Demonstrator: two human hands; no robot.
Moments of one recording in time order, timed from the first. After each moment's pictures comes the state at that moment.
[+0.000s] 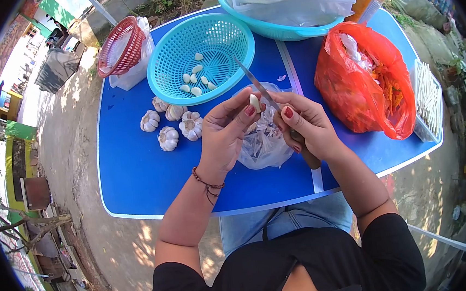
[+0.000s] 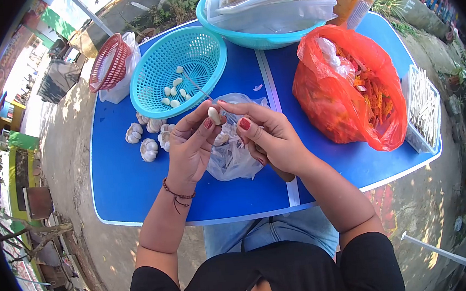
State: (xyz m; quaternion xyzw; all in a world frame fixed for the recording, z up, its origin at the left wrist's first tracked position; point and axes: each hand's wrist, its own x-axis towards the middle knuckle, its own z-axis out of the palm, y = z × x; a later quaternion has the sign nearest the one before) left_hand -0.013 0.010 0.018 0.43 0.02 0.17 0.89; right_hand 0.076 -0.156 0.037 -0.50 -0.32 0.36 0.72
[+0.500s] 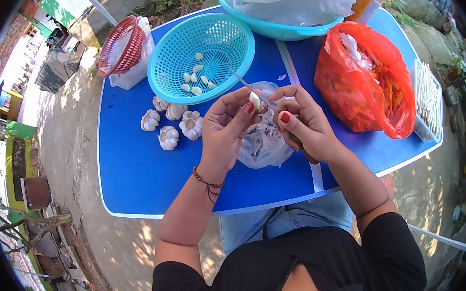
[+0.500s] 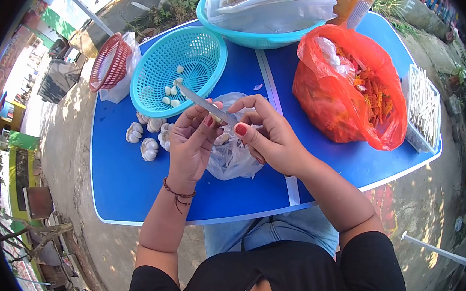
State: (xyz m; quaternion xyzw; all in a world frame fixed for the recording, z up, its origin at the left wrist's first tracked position) left_hand -0.011 0.009 0.022 0.45 0.04 0.18 0.88; right_hand 0.073 -0.157 0.041 -0.55 -0.33 0.33 0.69
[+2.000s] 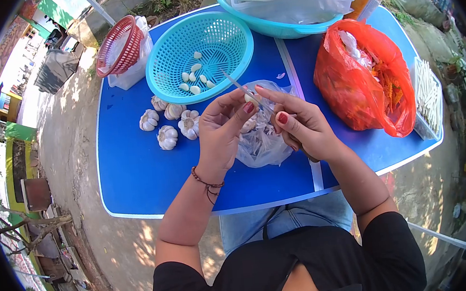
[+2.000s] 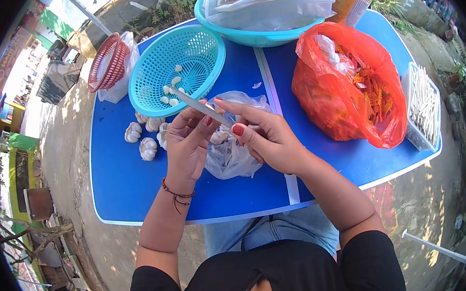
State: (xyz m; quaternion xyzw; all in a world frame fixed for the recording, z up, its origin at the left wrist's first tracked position) left_hand -0.013 0.011 0.018 0.46 0.05 0.20 0.87; right_hand 0.072 -0.156 0.040 -0.55 -0.35 0.33 0.68
